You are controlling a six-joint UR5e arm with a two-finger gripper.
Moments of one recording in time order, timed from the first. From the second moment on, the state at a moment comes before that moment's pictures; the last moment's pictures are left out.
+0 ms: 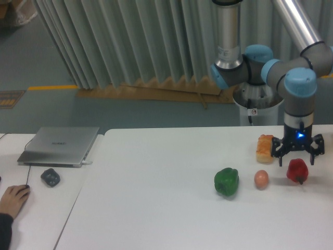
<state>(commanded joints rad) 2.53 -1.78 -1.96 -0.87 1.60 0.33</state>
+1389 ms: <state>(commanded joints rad) 2.56 -1.73 -1.87 -0.90 1.58 0.39</state>
